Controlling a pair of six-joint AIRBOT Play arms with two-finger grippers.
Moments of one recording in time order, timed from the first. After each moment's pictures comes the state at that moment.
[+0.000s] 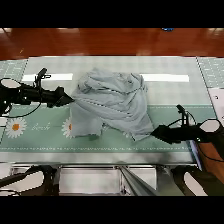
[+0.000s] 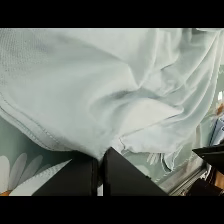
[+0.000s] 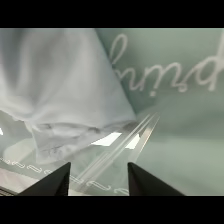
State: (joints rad) left arm 0.15 -1.33 0.90 0.68 -1.18 -1.21; right arm -0.08 -0.86 0.35 -0.87 1.08 1.45
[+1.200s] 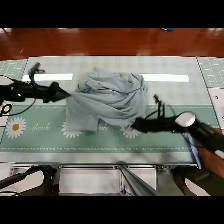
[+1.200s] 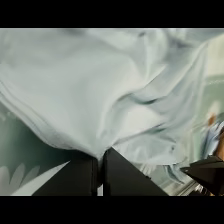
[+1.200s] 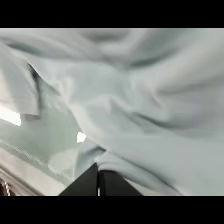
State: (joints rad) left arm 0.20 -1.29 0.97 0.64 -1.19 -1.20; right arm 0.33 -0.99 0.54 -0.68 0.81 1.49
